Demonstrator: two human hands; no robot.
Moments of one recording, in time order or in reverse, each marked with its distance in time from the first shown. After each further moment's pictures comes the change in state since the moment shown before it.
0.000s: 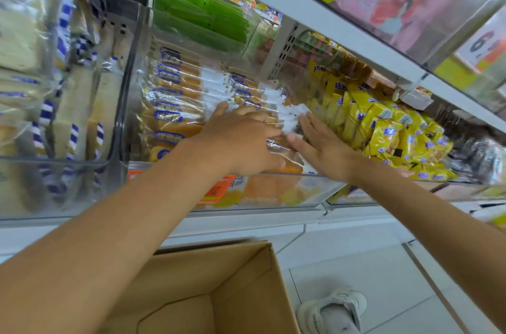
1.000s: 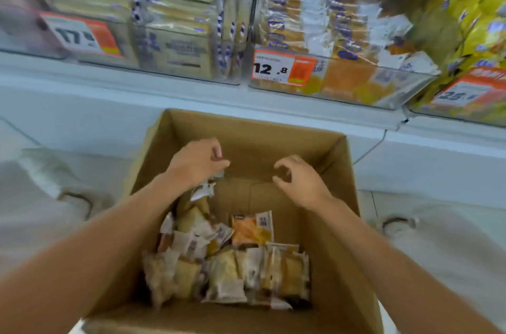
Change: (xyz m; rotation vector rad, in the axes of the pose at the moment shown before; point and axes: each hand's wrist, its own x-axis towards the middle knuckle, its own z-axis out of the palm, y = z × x) left_hand -0.276 -0.029 0.116 -0.348 0.067 -0.747; right_hand -0.157 -0.087 0.219 0.330 -0.143 -0.344
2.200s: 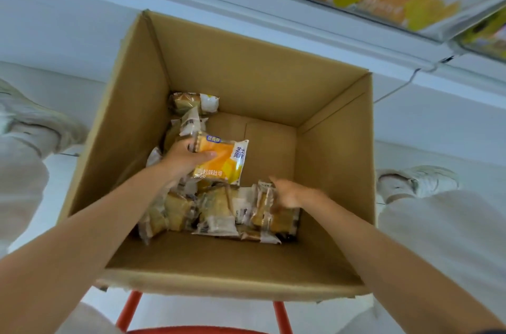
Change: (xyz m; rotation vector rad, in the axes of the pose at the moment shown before) left_hand -0.039 -0.090 0.119 -0.838 -0.269 -0.523; right_hand -0.047 0.058 0.132 0.041 -0.857 0.411
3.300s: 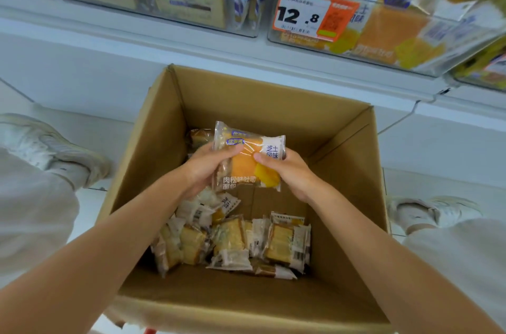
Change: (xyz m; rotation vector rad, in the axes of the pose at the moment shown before) left_hand -0.023 0.069 0.002 -0.235 -0.194 0.177; right_hand -0.037 -0.082 -0.066 1.028 0.387 -0.433
